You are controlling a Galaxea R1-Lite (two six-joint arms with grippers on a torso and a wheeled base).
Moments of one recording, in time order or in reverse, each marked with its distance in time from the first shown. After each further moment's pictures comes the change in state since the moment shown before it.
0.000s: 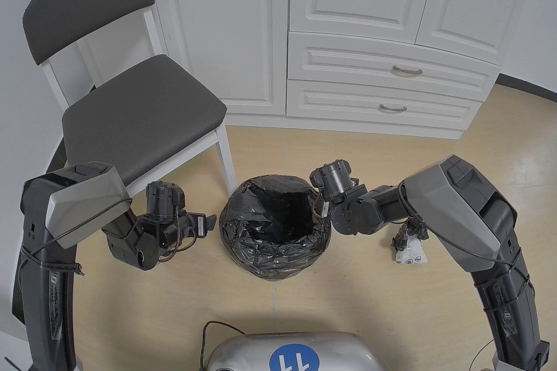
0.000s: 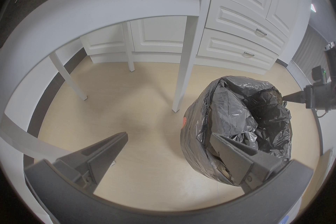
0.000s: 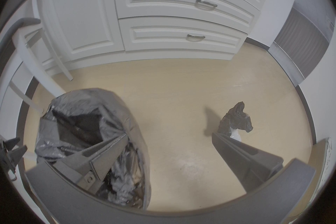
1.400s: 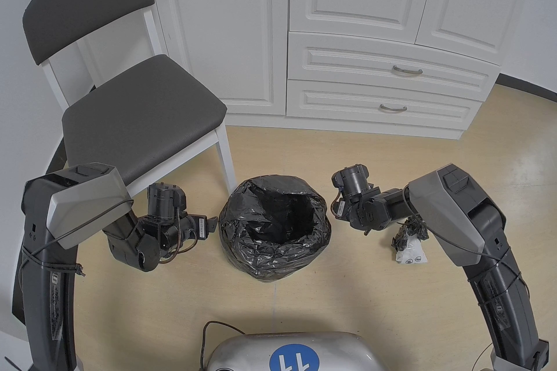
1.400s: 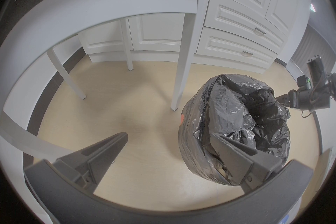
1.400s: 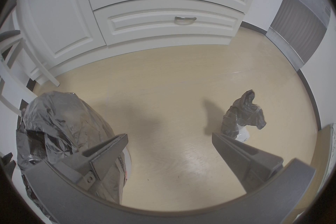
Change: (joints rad) left arm -0.006 0.004 0.006 -0.001 -0.005 -0.001; right arm -0.120 0.128 -0.113 0.004 0.119 0.028
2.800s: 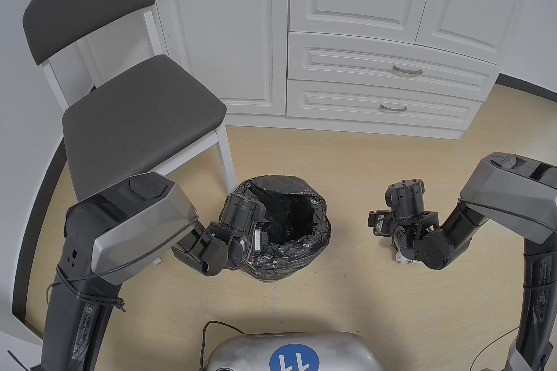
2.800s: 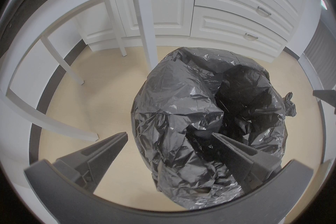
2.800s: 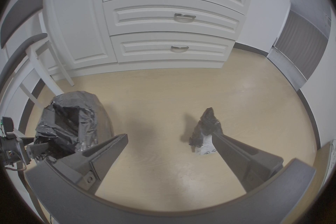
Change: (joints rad) left arm -0.280 0.095 -0.307 0.413 0.309 -0.228; right arm -0.027 -0.401 0.911 -0.721 -0.015 -0.225
